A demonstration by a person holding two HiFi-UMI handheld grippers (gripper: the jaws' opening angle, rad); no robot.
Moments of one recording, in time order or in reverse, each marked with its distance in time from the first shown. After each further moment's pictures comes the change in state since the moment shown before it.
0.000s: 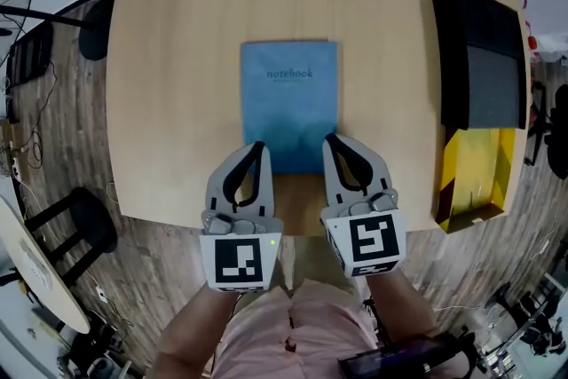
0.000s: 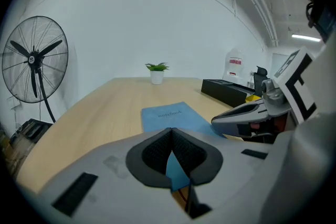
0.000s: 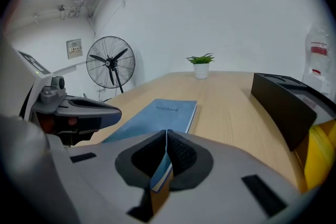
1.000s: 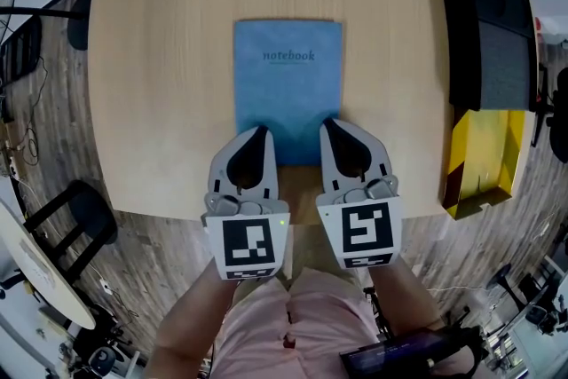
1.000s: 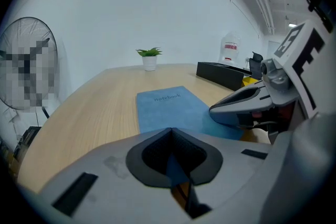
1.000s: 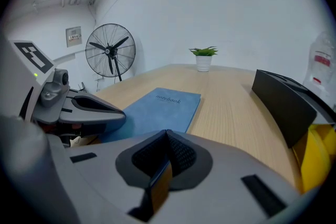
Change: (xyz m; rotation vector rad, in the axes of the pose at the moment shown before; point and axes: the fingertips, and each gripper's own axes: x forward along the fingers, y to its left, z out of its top) left arm 0.017 -0.009 -0.036 0.098 0.135 -0.048; right arm 0.009 0.003 -0.020 -0.056 0.092 -0.032
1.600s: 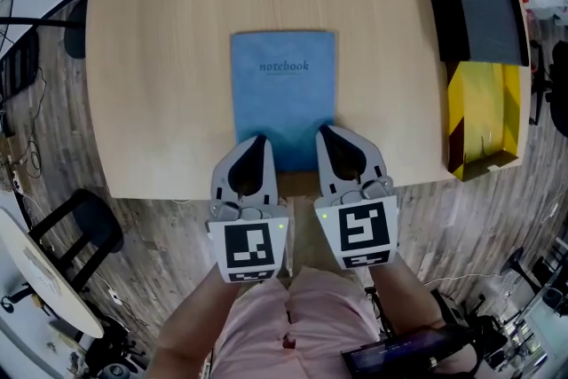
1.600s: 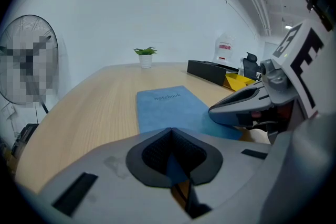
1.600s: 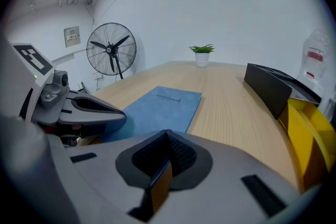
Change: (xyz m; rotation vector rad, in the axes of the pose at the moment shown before) left arm -0.046 -0.031 -0.041 0.005 0.012 -0.038; right arm -0.044 0.032 -0.045 0.030 0.026 -0.013
